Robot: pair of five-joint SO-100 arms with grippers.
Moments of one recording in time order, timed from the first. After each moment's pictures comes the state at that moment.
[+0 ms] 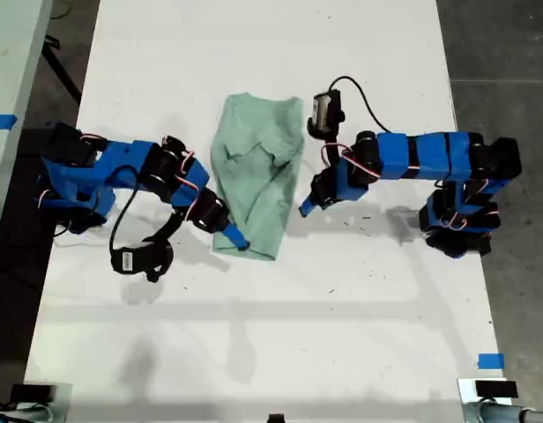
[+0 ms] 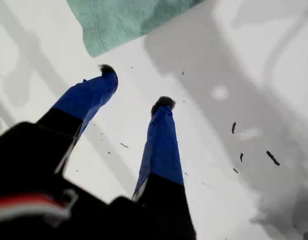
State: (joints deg) arm 0 8.4 71.2 47.5 100.5 21.6; arm 1 -0.2 96.2 91.1 75.5 -22.1
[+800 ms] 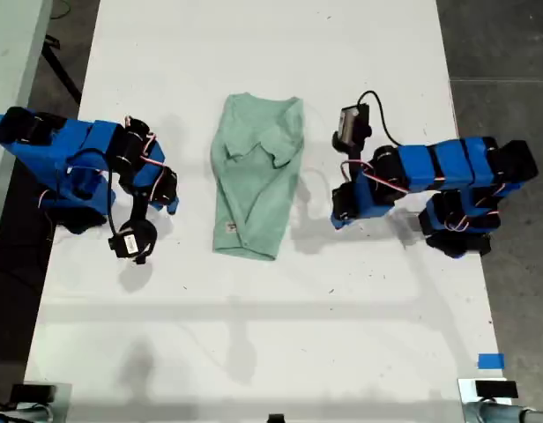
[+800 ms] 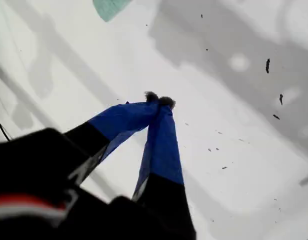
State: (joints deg) arm 0 6.5 100.7 89.9 103.8 -0.8; arm 1 -9.8 104.7 94.8 80.9 -3.1
